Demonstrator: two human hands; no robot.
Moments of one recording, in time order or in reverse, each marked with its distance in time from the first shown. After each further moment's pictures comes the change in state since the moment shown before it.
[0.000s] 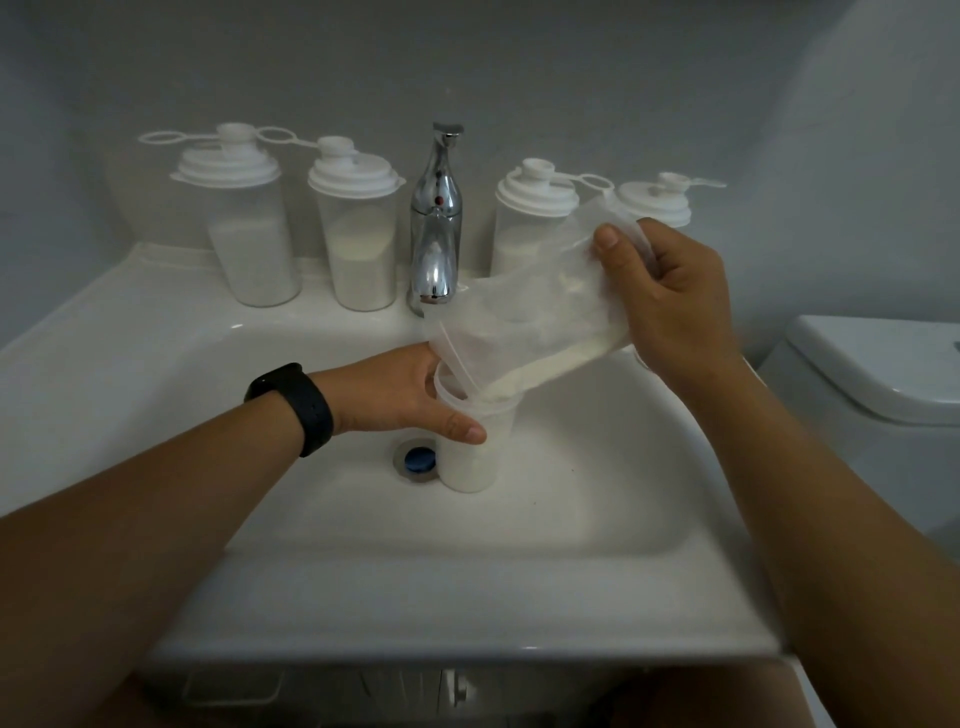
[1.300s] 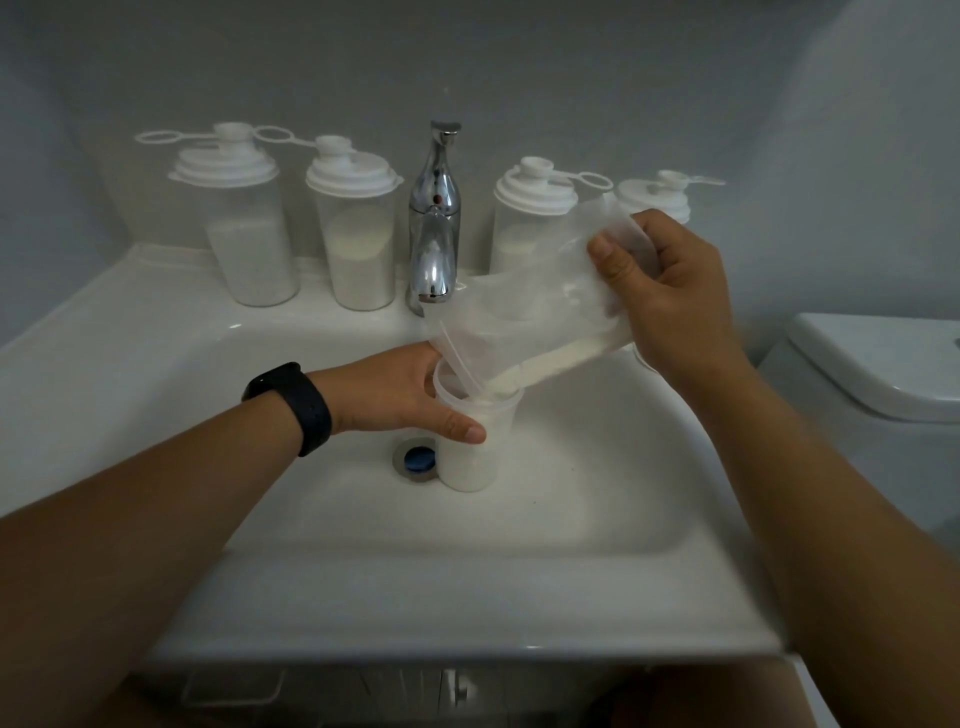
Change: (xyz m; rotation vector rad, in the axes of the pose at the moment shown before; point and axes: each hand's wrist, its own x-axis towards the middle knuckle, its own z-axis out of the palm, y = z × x) left_hand 0.000 0.001 0.000 0.037 -0.003 0.007; right_hand 0.003 0.005 -0.002 0.074 -0.048 -0.013
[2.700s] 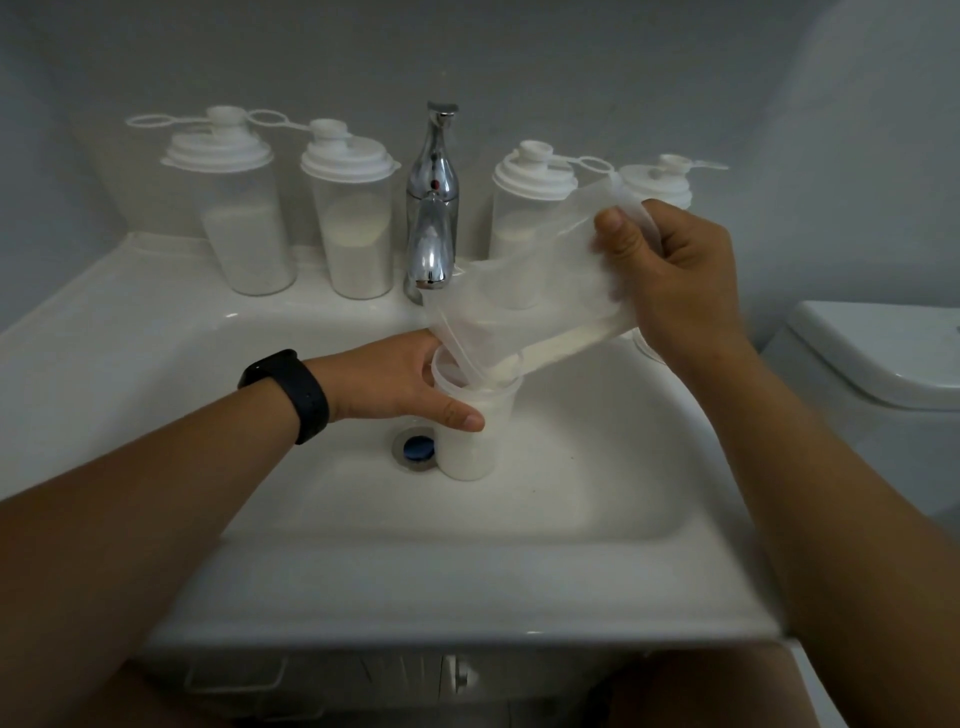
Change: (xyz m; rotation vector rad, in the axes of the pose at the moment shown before) left_hand 0.000 -0.002 -0.001 -0.010 -0.004 0.006; right_hand 0.003 0.005 0.001 0.026 0.045 0.000
